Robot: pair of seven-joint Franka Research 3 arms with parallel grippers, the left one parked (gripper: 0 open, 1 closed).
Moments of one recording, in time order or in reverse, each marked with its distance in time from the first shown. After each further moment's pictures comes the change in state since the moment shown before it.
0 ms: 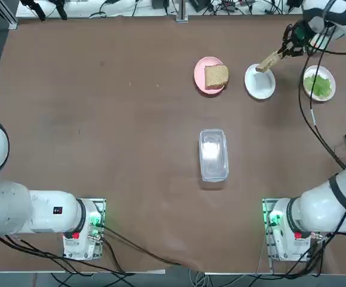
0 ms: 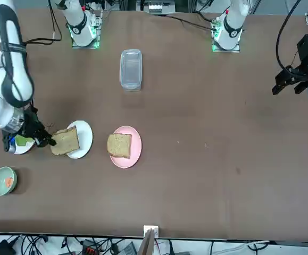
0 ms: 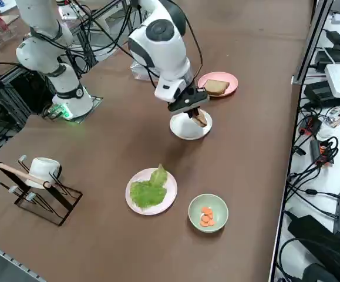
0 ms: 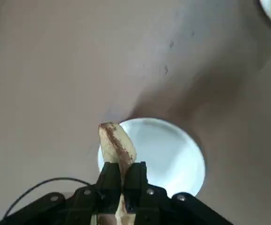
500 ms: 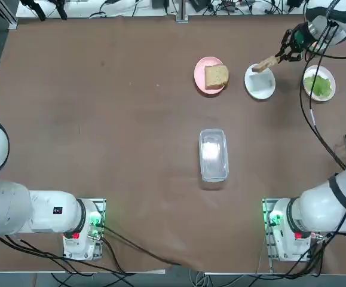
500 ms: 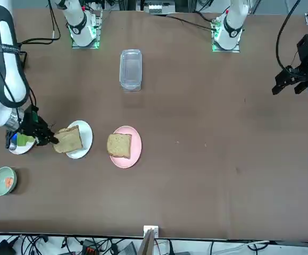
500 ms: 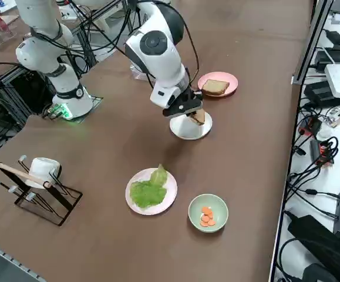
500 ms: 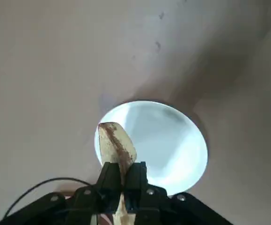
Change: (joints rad) arm -0.004 -0.003 0.004 -0.051 0.066 -0.013 -0.001
